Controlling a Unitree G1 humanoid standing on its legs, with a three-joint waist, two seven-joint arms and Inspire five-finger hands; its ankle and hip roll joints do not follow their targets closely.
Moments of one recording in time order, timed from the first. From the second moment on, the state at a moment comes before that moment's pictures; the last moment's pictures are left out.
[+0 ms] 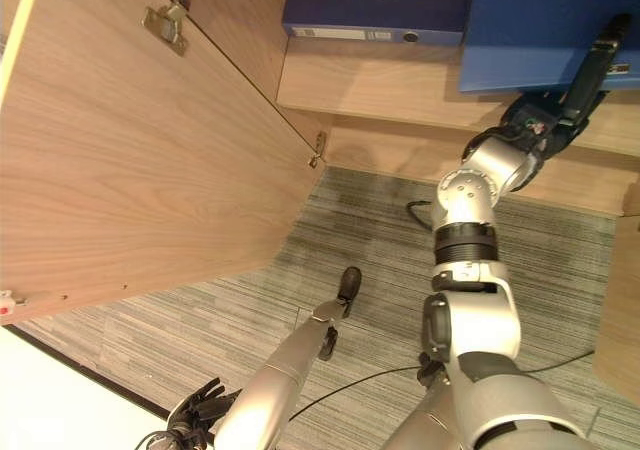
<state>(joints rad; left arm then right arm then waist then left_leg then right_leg) 0.05 0.22 -0.27 0.99 -0.68 -0.09 0.04 -1.11 -0.42 -0.17 0.72 1.54 -0.69 -0.35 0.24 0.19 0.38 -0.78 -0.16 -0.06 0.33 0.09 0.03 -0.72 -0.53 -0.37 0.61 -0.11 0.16</state>
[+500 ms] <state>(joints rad) 0.07 0.22 -0.27 1.02 -0.66 -0.09 0.03 -1.20 -0.51 -0.05 0.79 1.54 -0.63 -0.33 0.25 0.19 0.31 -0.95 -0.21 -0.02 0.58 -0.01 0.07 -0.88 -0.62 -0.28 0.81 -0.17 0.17</state>
